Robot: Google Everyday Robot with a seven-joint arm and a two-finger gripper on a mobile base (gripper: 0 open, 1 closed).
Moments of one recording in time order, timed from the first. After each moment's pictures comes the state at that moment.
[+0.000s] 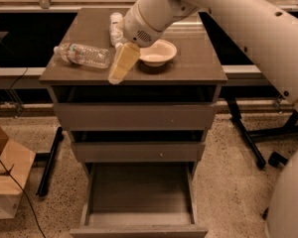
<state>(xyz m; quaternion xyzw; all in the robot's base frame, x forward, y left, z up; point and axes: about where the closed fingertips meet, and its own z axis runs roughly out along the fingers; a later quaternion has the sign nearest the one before) 0.639 0.072 0.932 -0.67 0.64 0.15 0.34</state>
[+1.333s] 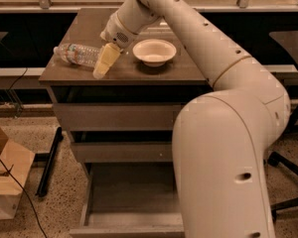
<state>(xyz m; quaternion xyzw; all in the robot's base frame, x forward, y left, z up) 0.722 0.137 0.875 -0.67 0.64 0.22 0.30</state>
